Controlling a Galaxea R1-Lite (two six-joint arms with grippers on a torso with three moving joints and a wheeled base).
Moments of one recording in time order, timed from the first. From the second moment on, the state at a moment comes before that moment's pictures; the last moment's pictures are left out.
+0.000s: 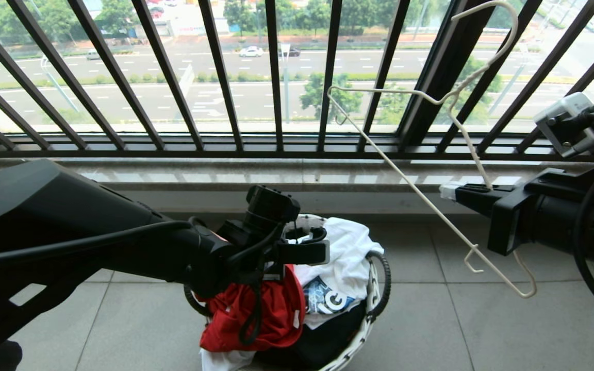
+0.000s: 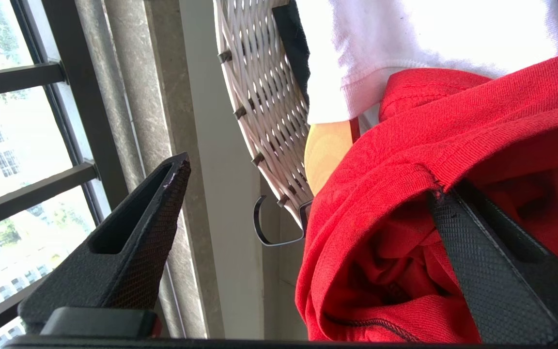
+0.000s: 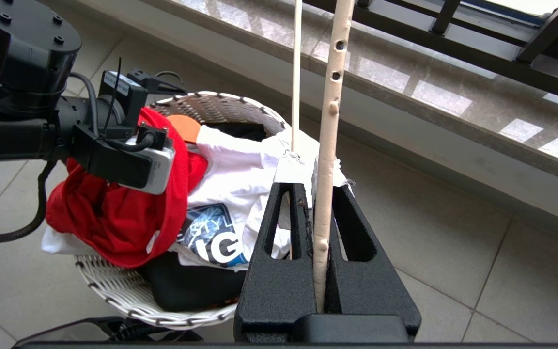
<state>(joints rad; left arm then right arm) -0.69 2.04 -1.20 -0.28 0.36 1.19 0.49 1.28 -0.83 -0.31 0.00 -0.09</state>
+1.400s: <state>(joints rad) -0.67 2.00 -1.24 -0.12 0.21 0.96 0.49 1.29 -0.83 -0.31 0.00 -0.09</state>
